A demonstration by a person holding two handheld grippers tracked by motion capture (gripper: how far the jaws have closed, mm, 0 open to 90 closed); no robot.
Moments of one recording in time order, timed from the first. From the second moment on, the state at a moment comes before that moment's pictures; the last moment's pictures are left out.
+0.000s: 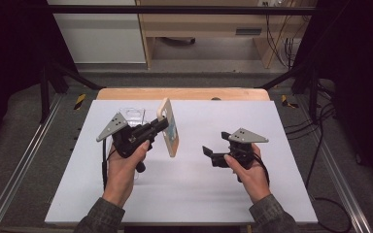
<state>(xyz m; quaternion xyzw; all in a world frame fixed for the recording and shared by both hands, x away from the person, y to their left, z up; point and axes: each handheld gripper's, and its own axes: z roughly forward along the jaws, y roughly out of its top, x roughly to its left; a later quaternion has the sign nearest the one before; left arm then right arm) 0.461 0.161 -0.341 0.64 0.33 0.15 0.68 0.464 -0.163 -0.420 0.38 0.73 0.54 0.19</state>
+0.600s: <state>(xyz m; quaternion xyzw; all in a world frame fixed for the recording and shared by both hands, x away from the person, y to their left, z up) 0.471 0.198 -0.323 0.63 0.34 0.17 0.68 0.475 -0.198 -0.417 0.42 0.70 0.54 0.22</state>
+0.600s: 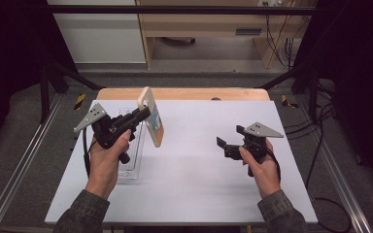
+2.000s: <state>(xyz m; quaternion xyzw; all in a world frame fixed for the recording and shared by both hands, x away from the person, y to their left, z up) 0.465 0.253 -0.317 0.58 0.42 0.28 0.64 0.429 -0.242 -0.447 0.43 0.66 0.55 0.27</state>
